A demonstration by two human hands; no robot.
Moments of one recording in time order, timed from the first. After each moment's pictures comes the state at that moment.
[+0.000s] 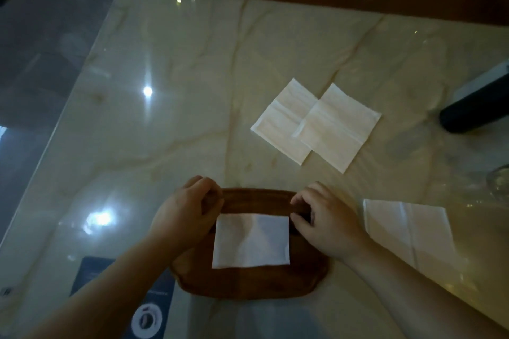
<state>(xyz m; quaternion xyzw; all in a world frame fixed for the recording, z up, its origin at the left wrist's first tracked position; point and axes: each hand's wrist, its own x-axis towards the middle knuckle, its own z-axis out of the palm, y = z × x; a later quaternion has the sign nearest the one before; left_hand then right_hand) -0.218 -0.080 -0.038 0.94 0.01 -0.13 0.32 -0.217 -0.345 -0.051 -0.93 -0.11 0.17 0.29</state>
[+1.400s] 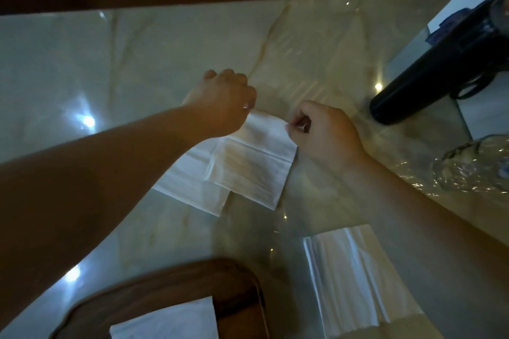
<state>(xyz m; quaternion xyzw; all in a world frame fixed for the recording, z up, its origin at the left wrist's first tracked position) 0.055 -0.295 -0.056 0.92 -0.38 -0.04 0.03 -0.046 -0.479 -0.062 -0.95 0.07 0.00 0.31</state>
